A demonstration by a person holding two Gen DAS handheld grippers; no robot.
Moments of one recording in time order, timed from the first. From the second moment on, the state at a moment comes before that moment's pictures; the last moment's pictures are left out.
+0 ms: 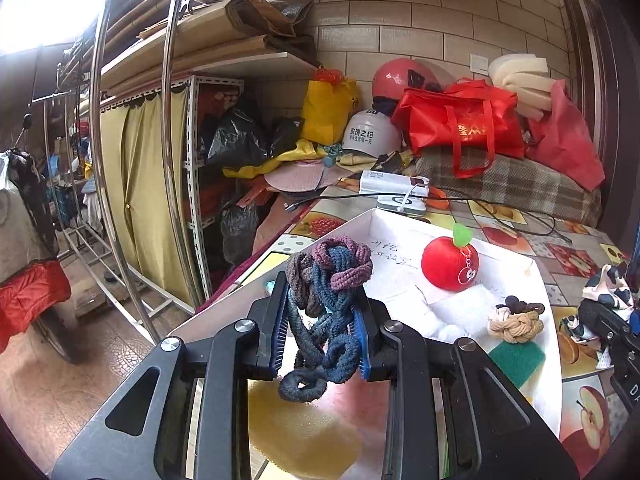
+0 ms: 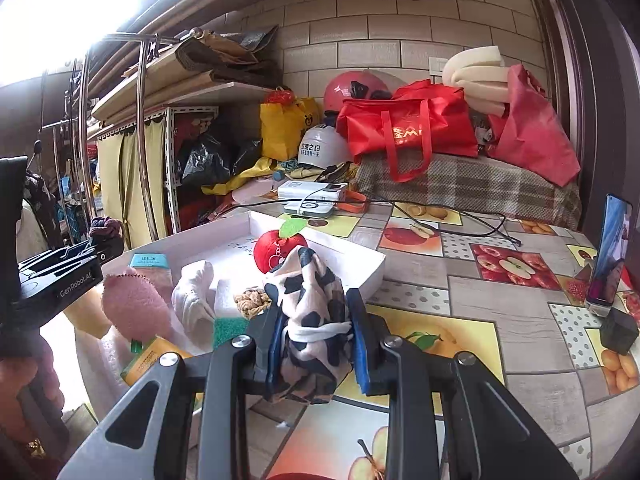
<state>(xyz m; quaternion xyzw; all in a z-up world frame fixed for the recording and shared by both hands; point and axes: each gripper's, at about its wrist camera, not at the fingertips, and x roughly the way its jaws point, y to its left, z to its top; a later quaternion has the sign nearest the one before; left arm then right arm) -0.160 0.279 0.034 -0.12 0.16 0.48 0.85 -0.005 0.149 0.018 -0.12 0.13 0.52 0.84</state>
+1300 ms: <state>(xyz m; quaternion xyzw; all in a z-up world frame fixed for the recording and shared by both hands) -0.163 0.276 0.037 -0.11 0.13 0.53 0.83 -0.021 0.186 0.019 -0.13 0.12 0.50 0.85</state>
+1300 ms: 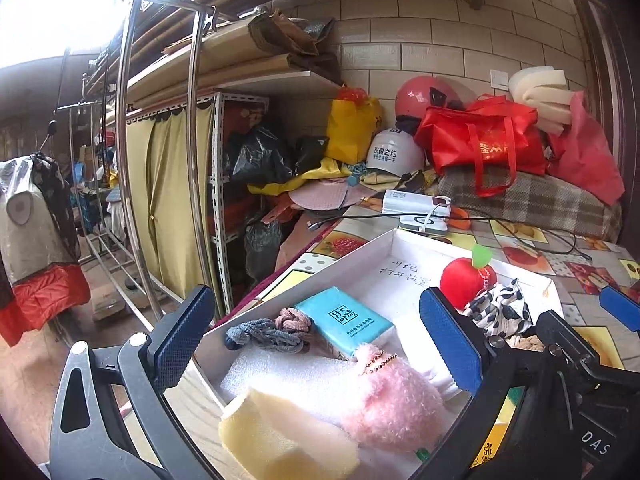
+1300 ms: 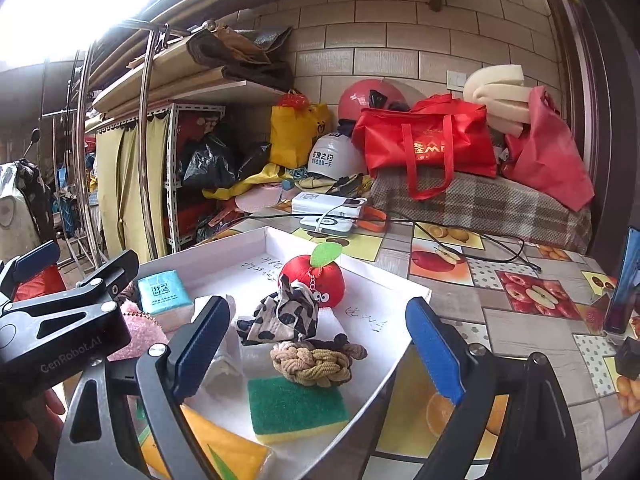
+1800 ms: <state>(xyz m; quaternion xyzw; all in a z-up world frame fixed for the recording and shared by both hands) -0.150 0.210 0.030 -0.11 0.19 0.50 0.84 -0.002 0.102 0.017 -0.13 0.12 0.51 0.84</state>
